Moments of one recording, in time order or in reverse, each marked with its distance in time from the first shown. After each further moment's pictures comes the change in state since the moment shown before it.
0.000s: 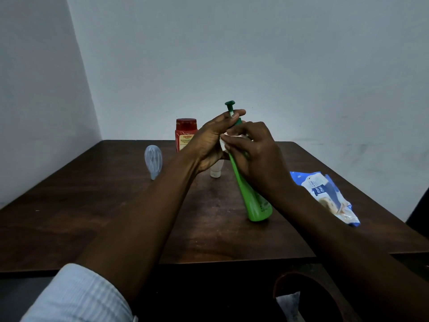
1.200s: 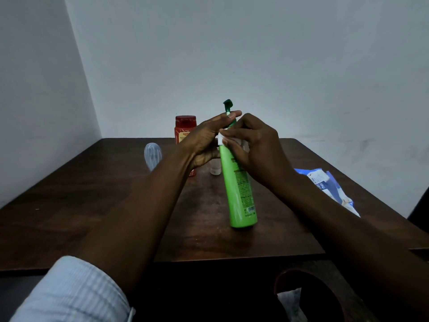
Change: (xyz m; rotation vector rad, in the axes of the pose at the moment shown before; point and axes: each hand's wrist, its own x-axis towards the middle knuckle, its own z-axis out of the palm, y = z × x) left_hand 0.011 -0.008 -0.022 0.047 0.023 -0.075; right_hand 0.012 0.003 -0.002 0.154 -0.078 0.115
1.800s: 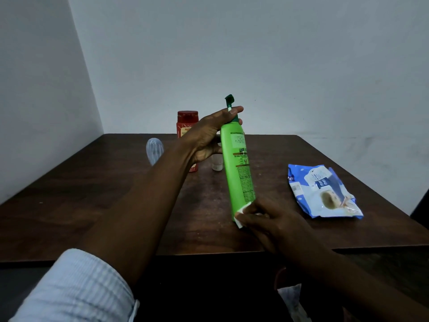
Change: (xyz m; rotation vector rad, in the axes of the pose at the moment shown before) left_hand 0.009 -0.004 -0.009 0.111 0.053 -0.022; right_hand -0.135 -0.015 -0.037 -0.005 -0.407 -0.124
